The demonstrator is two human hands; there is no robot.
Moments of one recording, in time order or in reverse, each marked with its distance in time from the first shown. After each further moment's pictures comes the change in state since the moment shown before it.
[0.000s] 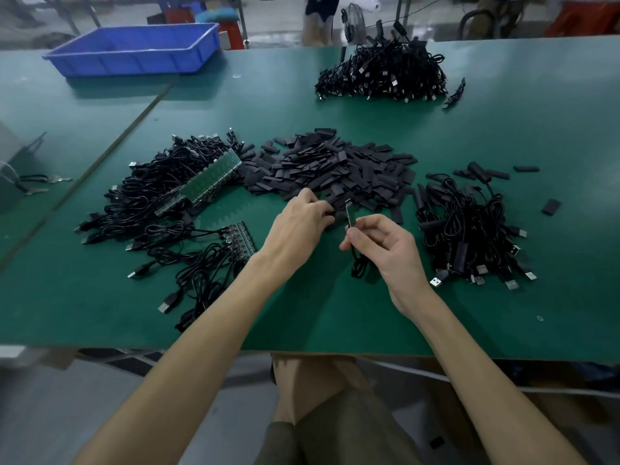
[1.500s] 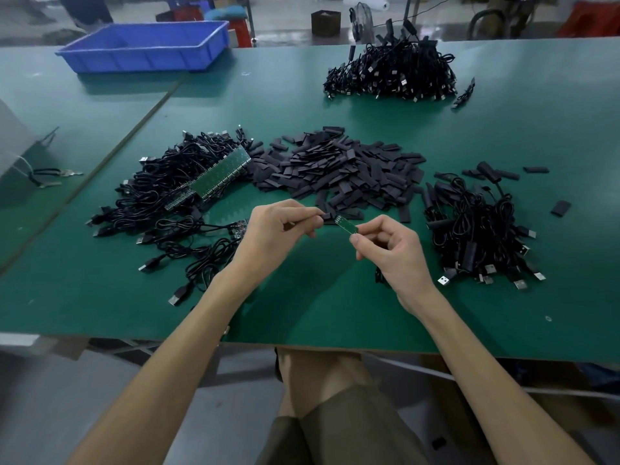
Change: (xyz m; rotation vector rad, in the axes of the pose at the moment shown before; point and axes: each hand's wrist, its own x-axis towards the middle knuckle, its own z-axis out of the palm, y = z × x) left_hand -0.046 -0.025 -0.027 -0.584 0.170 -0.006; right_hand -0.001 0.008 0.000 -0.169 0.012 -0.012
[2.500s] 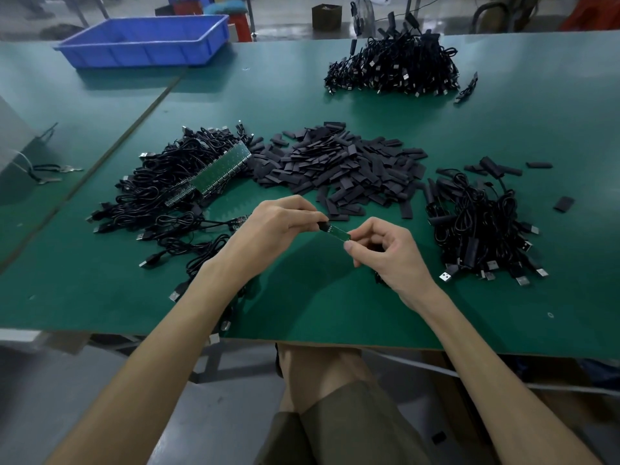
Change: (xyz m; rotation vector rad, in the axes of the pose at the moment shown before) left_hand 0.000 0.016 -0.019 0.305 -0.238 0.284; right_hand -0.002 -0.002 -0.001 -0.069 -0.117 0.018
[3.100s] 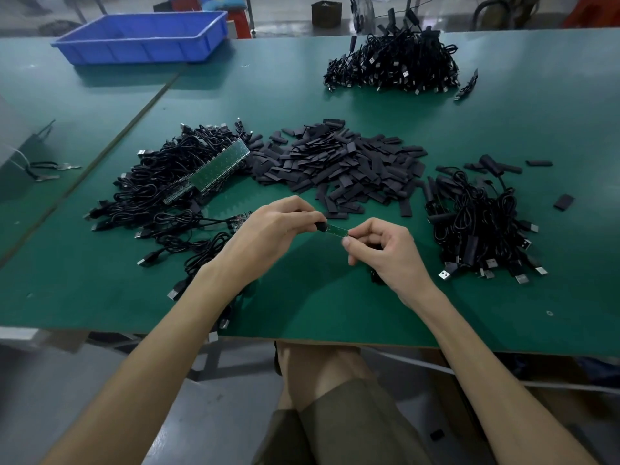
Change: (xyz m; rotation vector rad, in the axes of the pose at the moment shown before) left_hand -0.007 0.005 0.000 0.036 -0.028 -0.002; right_hand 0.002 0.003 0.003 -0.013 0.018 0.016
